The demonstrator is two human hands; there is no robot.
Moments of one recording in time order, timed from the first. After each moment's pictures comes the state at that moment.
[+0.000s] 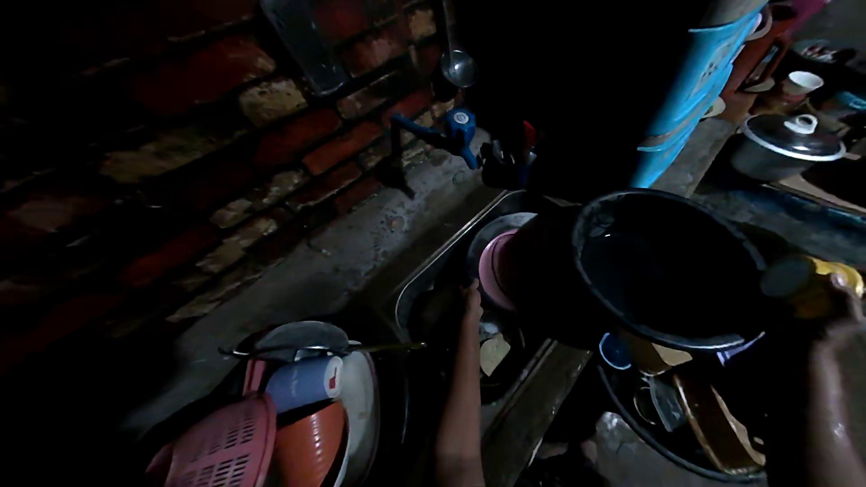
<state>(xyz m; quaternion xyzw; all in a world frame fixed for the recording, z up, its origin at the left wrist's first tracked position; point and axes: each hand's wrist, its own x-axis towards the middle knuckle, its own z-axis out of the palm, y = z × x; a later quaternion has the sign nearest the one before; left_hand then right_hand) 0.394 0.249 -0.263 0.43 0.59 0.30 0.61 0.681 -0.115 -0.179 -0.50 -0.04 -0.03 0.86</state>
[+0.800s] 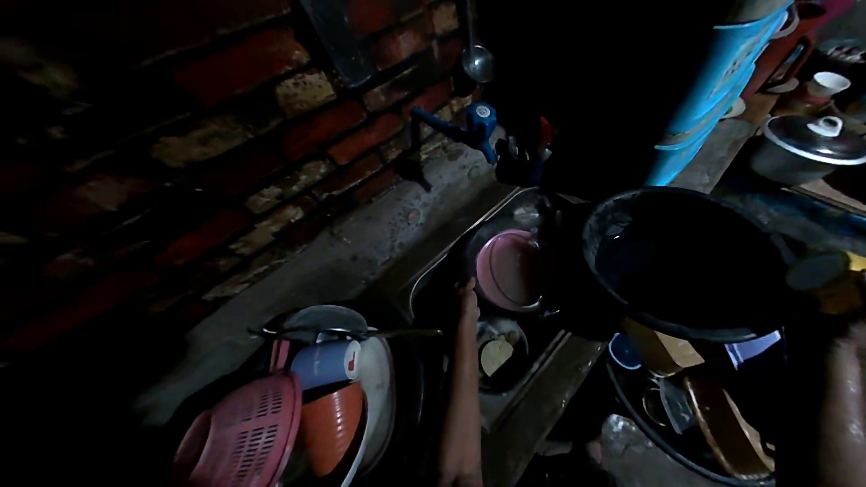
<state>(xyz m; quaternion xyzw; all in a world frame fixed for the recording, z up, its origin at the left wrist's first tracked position) 0.353 0.251 -0.241 0.42 0.62 0.33 0.58 0.660 -0.102 -0.147 -0.49 -0.02 -0.04 0.87</state>
